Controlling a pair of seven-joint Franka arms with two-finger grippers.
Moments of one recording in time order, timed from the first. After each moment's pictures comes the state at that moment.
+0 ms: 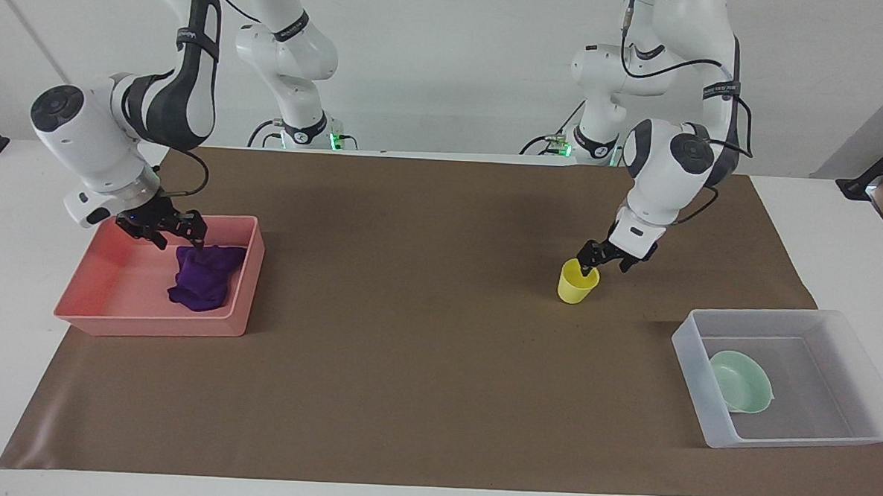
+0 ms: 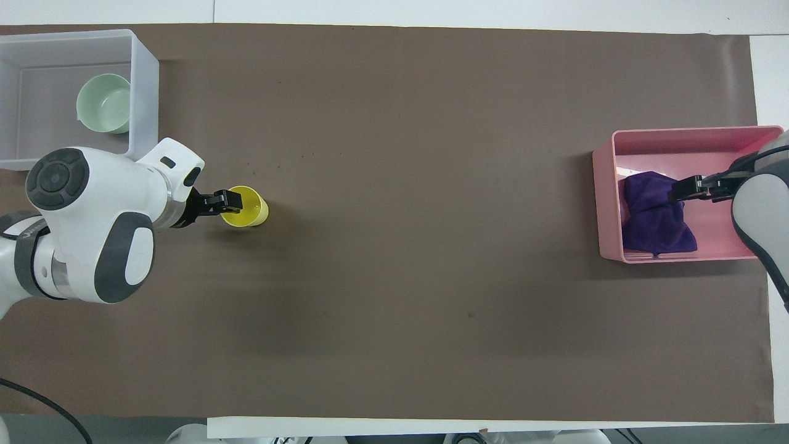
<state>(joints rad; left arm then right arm) -0.28 0.00 -0.03 -2.30 -0.10 2.34 -0.31 -0.21 0.03 0.02 -2.02 0.03 2.01 -0.23</state>
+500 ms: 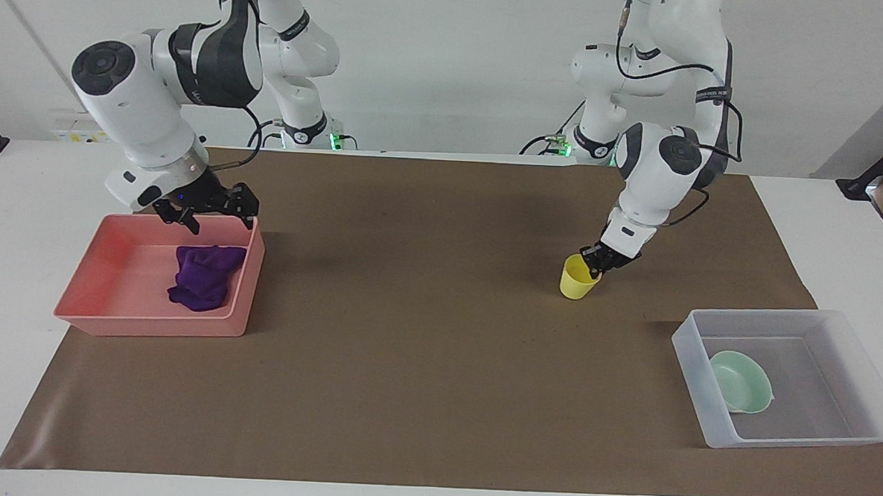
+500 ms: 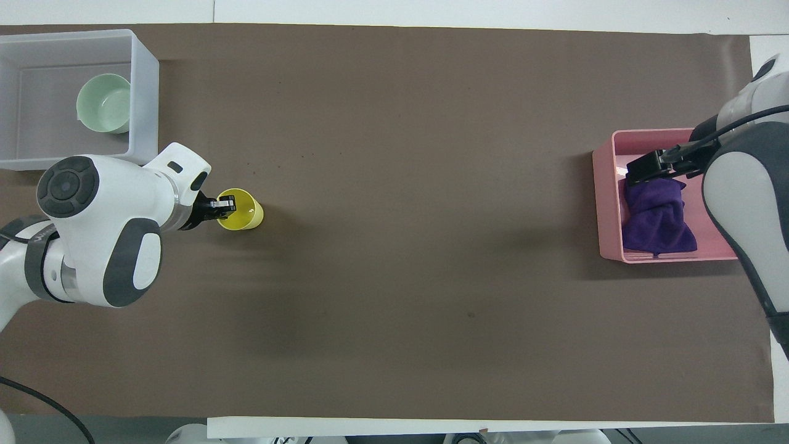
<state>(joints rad) -0.29 0.00 -0.02 -2.27 -0.10 2.34 -0.31 -0.04 0.03 0.03 -1.77 0.03 1.70 -0.14</state>
